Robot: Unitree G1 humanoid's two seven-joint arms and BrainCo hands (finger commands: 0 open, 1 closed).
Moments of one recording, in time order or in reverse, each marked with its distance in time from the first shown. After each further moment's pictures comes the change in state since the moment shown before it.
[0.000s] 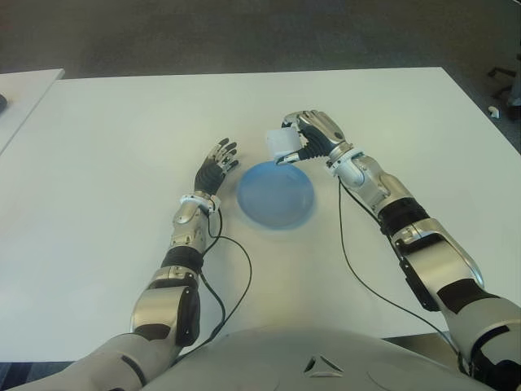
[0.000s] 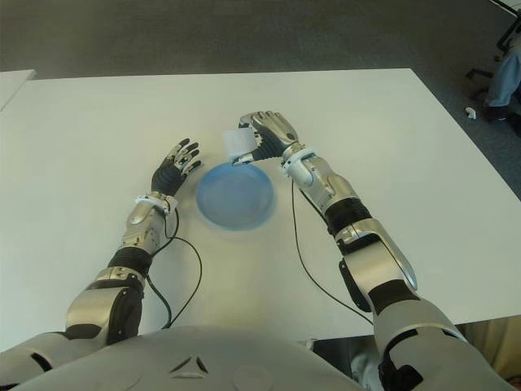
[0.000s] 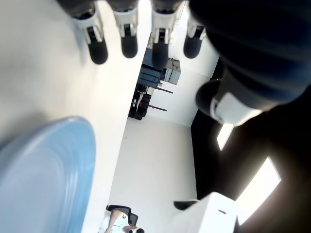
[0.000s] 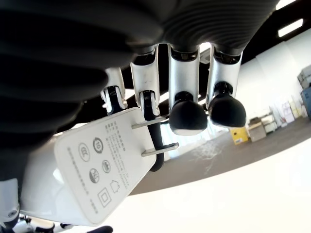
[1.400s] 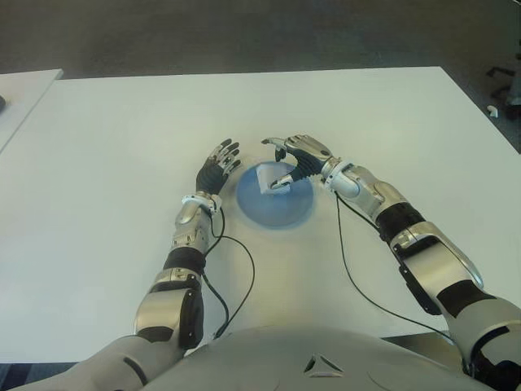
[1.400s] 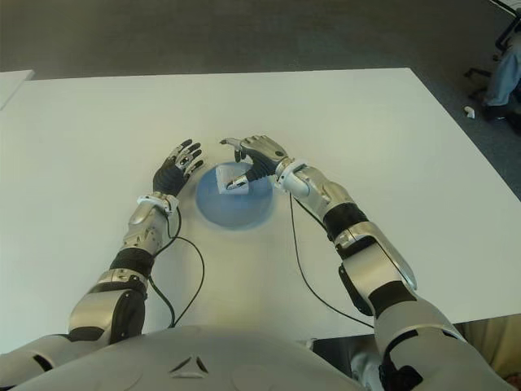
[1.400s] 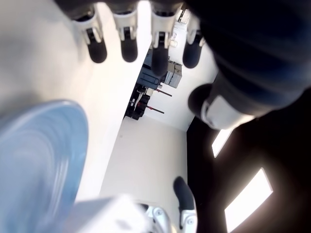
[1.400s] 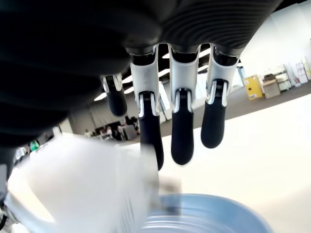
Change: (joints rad) left arm 0.011 -0.011 0.010 -0.037 -0.043 0.059 -0.007; right arm 0.027 -0.039 0.068 0.000 0.001 -0.075 0.139
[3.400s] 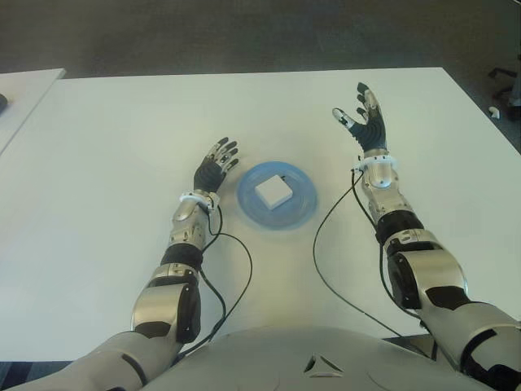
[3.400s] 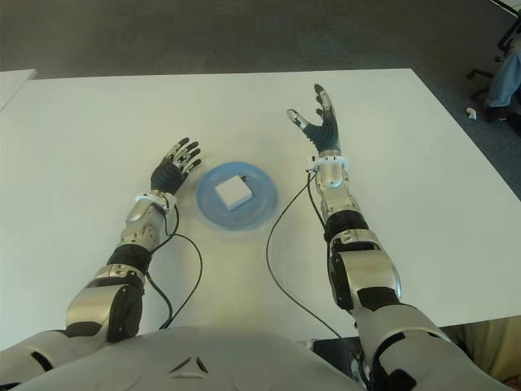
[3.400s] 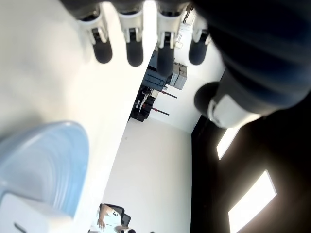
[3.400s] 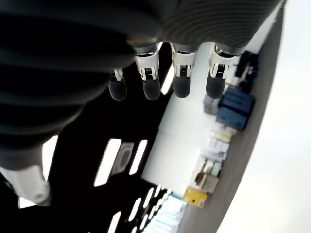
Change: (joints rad) left arm -0.026 0.022 0.009 0.034 -0.003 0.020 -0.001; right arm 0.051 0.143 -0.557 0.200 0.623 0.023 -0.065
